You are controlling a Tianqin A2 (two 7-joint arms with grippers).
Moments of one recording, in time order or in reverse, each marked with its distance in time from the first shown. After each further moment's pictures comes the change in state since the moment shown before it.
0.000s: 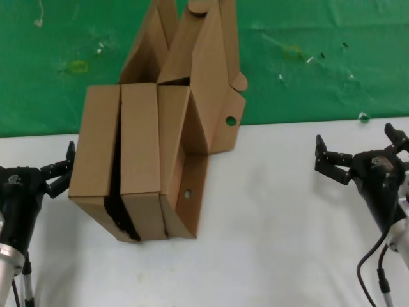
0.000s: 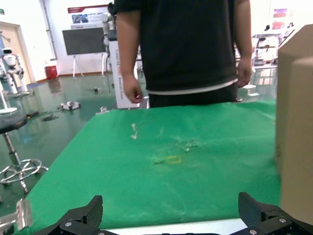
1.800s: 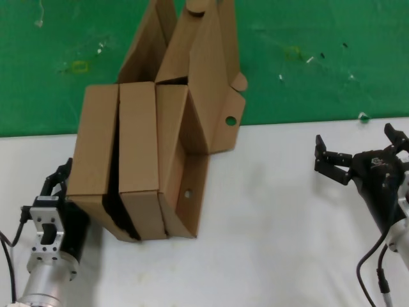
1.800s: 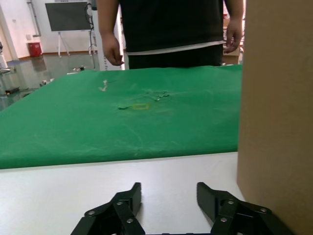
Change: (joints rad) left arm -0.192 0.187 -0.086 0.495 -0.430 0.194 0.687; right arm 0.000 0.000 0.000 0.000 0.000 0.000 0.000
